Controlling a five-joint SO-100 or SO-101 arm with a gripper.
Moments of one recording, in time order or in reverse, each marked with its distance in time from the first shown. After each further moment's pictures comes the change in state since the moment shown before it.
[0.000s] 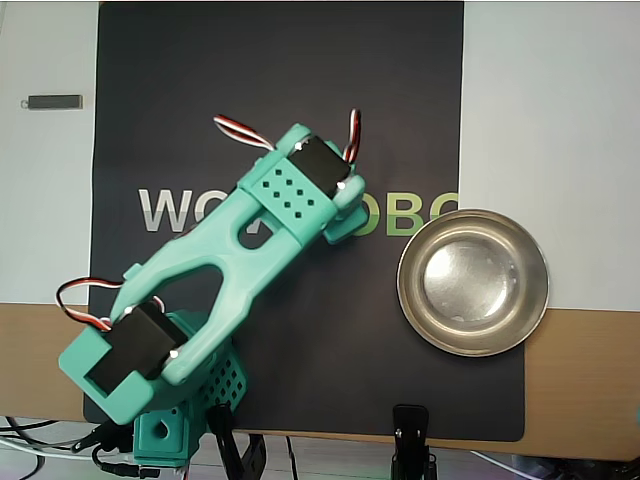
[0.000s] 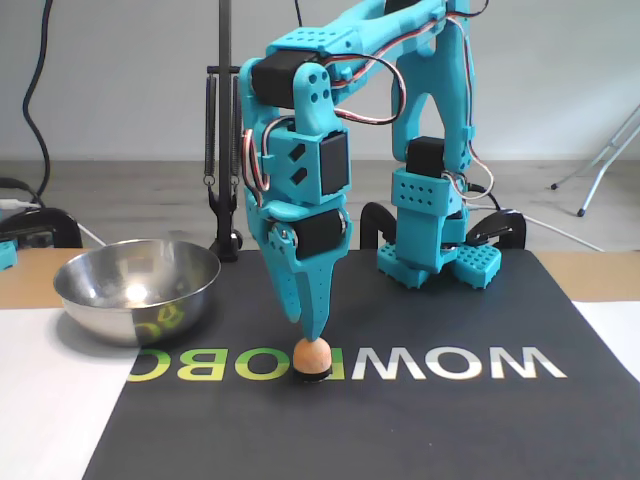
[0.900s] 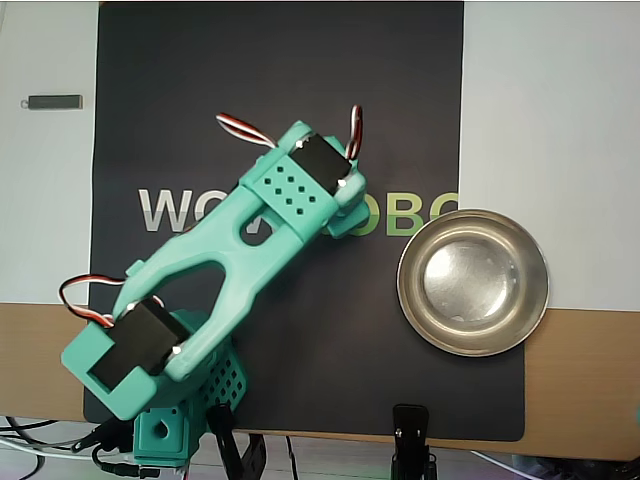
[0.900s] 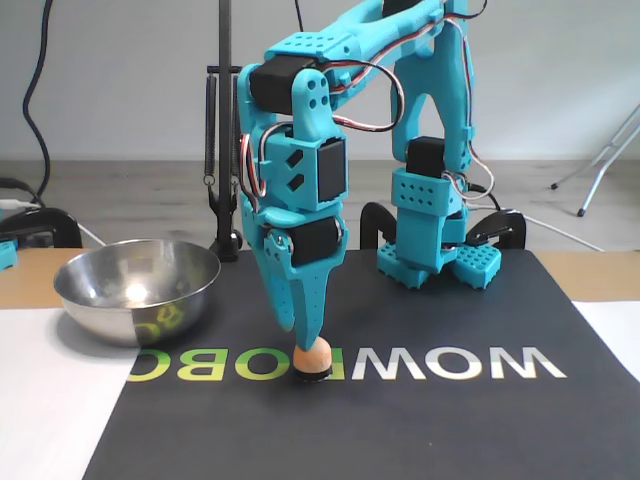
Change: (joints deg) arm -0.4 -0.7 -0.1 -2.8 0.0
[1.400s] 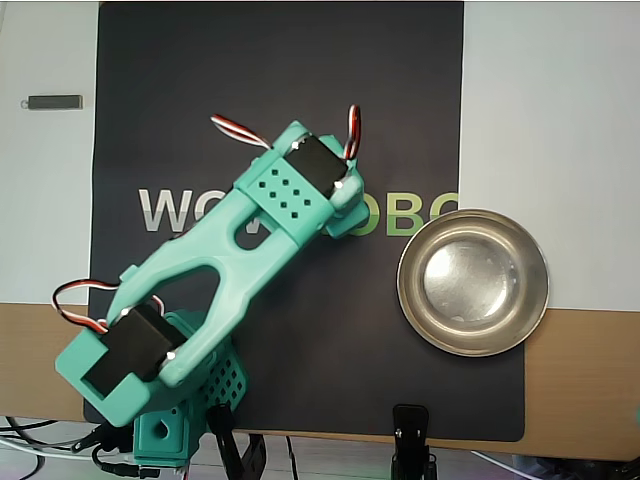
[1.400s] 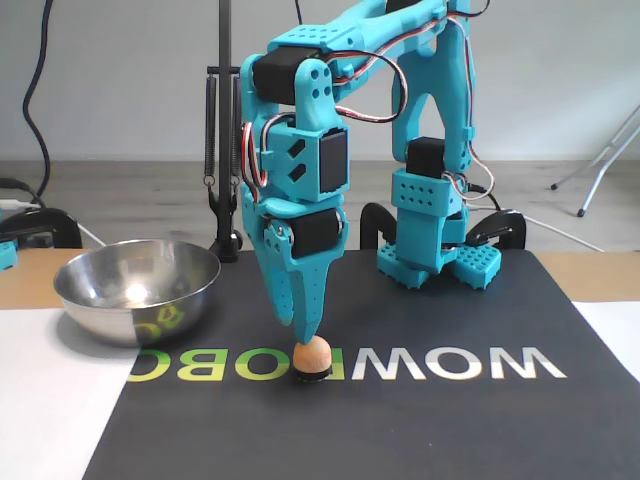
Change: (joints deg) arm 0.0 2.1 0.1 0.4 0.0
